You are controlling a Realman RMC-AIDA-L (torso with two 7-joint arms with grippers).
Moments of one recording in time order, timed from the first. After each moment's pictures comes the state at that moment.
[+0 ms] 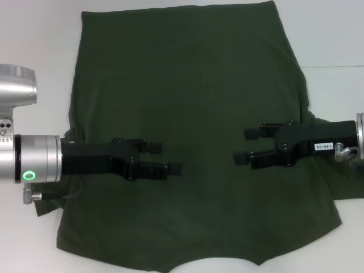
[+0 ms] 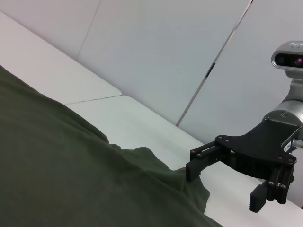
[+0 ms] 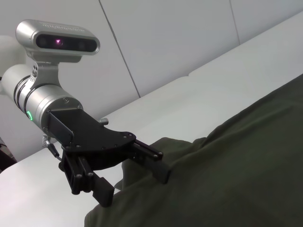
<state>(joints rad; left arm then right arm) -0.68 -2.08 0.63 0.56 2.11 1.56 -1.63 0.65 1.93 -0.98 -0.54 -1.82 -1.48 1.60</state>
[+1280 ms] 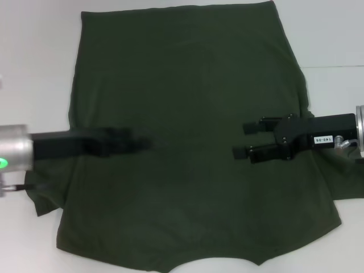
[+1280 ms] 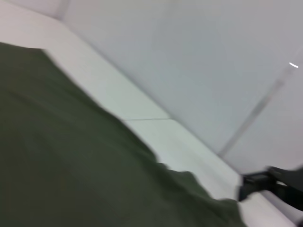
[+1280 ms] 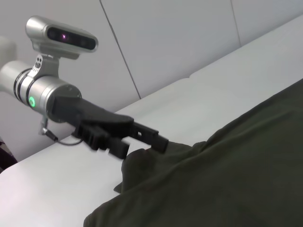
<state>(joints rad) -0.65 -2.05 0.51 0.63 2.15 1.57 -1.80 0.67 1.92 -0.98 -0.54 -1.82 -1.48 1.61</state>
